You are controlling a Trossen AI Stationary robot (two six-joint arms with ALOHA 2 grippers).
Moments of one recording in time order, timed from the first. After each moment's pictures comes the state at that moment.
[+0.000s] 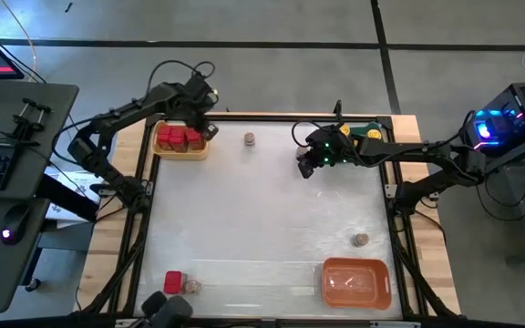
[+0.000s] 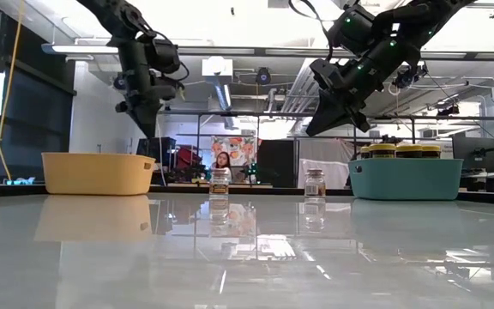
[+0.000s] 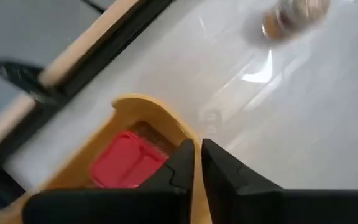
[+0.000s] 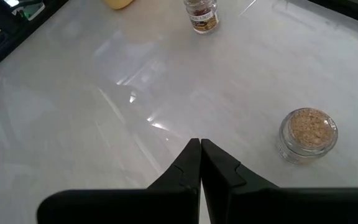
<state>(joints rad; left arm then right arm) 0.84 1.56 1.26 -0.95 -0.01 0.05 -0.36 1.36 0.80 -0.17 -0.03 0.45</state>
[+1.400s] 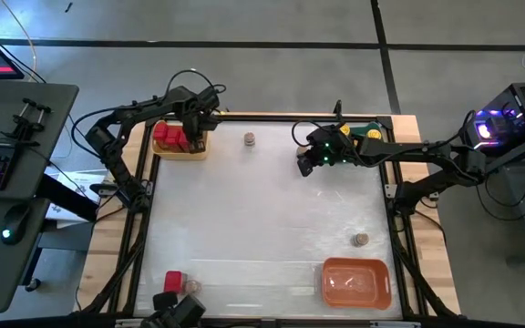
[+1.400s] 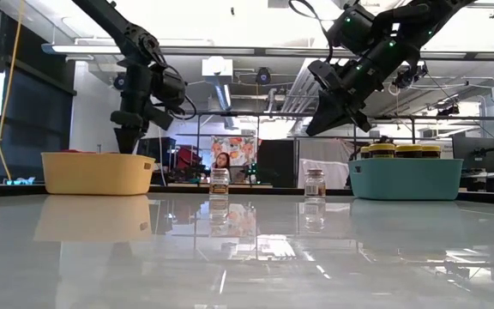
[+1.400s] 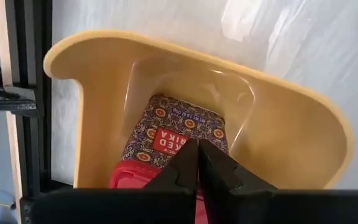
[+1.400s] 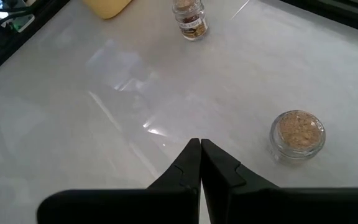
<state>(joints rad) 0.83 1.74 1.26 -1.12 -0.16 0.54 -0.36 1.36 0.80 -0.17 0.01 0.48</state>
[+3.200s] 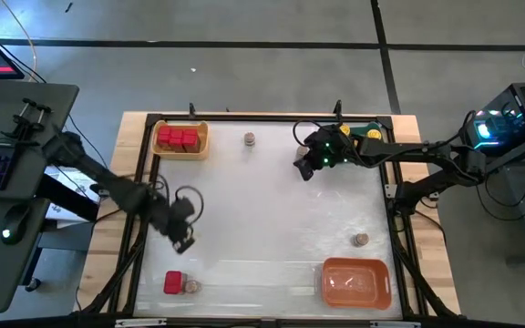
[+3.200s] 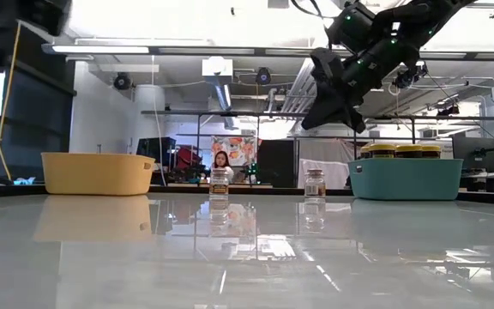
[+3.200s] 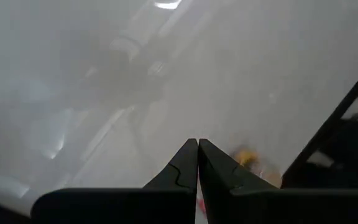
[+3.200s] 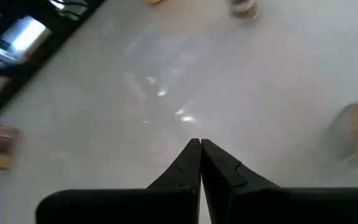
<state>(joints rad) -0.54 1.14 0.89 -0.97 -0.02 -1.28 -0.35 1.36 0.80 -0.14 -0.17 0.49</state>
